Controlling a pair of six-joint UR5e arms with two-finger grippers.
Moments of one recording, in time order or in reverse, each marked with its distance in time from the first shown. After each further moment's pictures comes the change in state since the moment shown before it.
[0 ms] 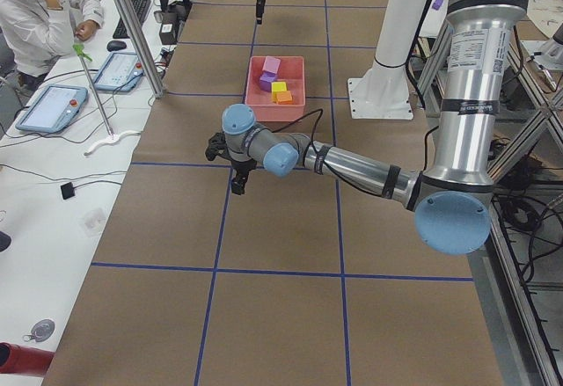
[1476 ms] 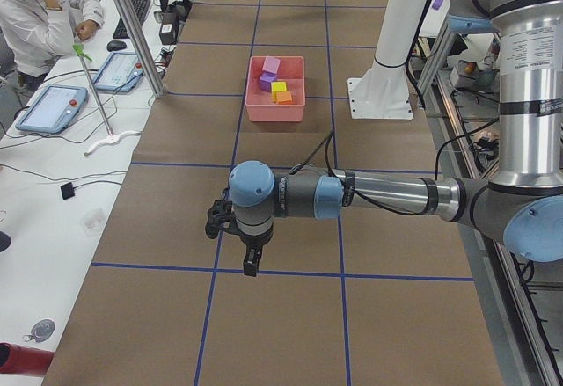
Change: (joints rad) left arm -0.381 0.143 0.003 0.318 -0.001 0.425; right arm 0.525 -0.475 -0.051 -0.015 0.155 -0.947
